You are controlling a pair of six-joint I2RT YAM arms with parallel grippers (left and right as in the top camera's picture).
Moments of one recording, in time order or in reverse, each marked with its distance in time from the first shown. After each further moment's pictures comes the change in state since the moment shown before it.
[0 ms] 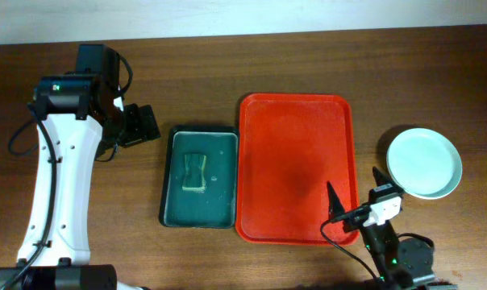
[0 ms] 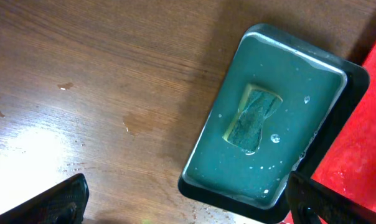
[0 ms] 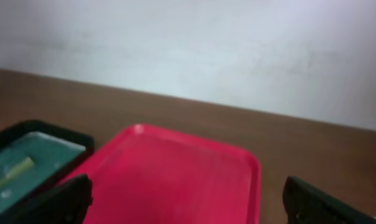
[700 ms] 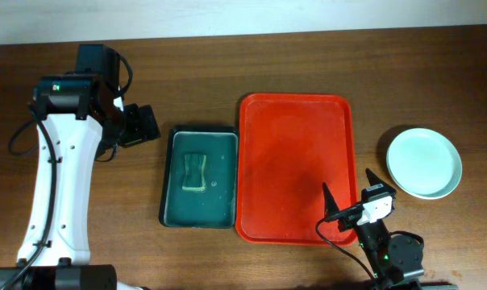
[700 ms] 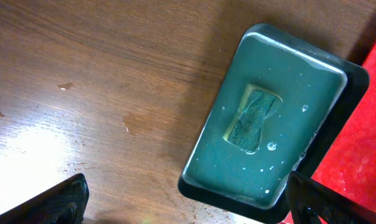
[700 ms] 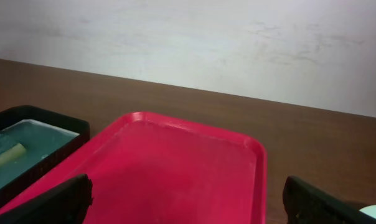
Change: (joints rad) left arm 0.000 0.000 0.000 0.000 0.000 0.000; right arm 0.000 -0.001 -0.106 0.085 0.000 0.000
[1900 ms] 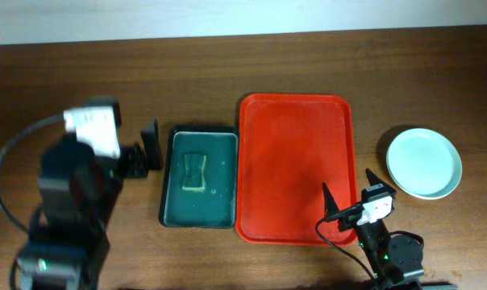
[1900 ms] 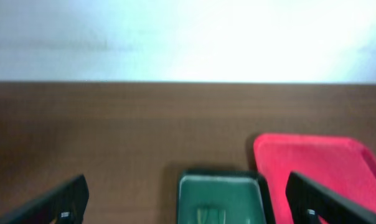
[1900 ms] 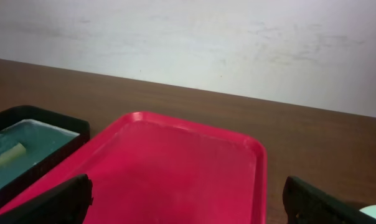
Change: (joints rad) left arm -0.106 -0.767 -0.619 0.809 -0.003 0.240; right arm 0.000 0.000 0.000 0.000 0.000 0.000
